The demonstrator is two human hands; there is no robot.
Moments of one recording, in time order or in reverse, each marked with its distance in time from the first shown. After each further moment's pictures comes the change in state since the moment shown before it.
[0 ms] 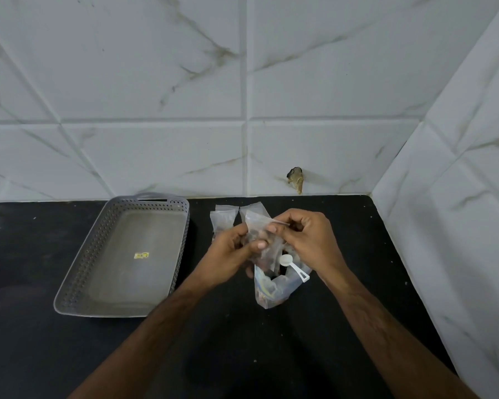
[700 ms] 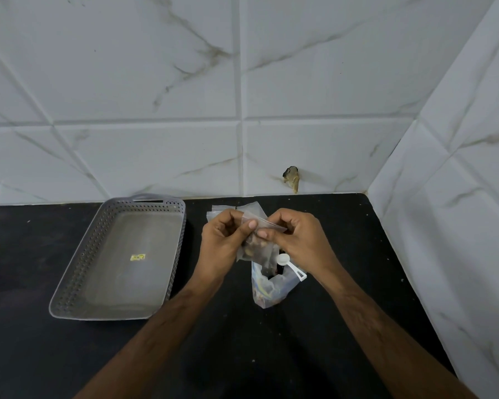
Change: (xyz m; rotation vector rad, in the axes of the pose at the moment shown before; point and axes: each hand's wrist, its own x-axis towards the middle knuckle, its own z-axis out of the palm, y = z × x) left_hand 0.008 0.008 0.013 -0.072 0.339 0.164; right_hand 0.000 0.000 0.003 -0.004 -0.083 -0.040
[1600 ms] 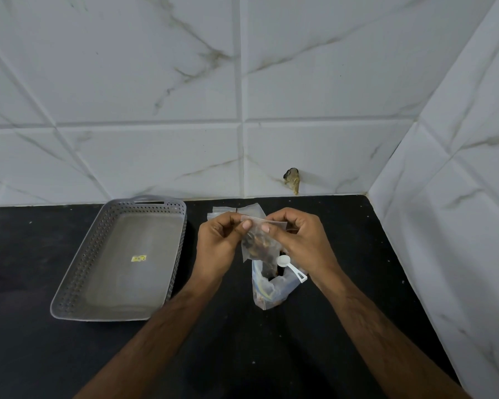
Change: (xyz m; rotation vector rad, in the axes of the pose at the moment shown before) left_hand 0.001 0.002 -0.002 0.089 0.063 -0.018; right_hand -0.004 -0.004 0.002 0.085 0.105 0.061
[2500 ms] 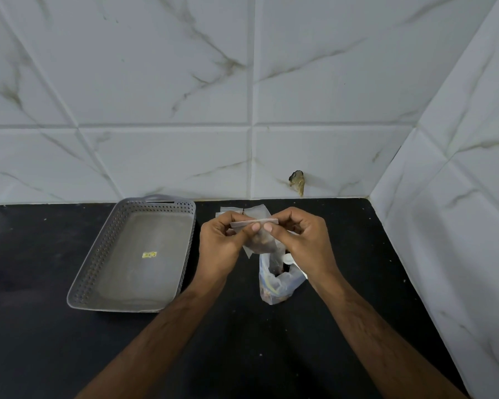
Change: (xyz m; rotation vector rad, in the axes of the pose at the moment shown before) left_hand -0.026 0.029 -0.010 -0.021 0.026 0.026; right_hand -0.024 -0.020 0.021 0.016 0.084 -0.108
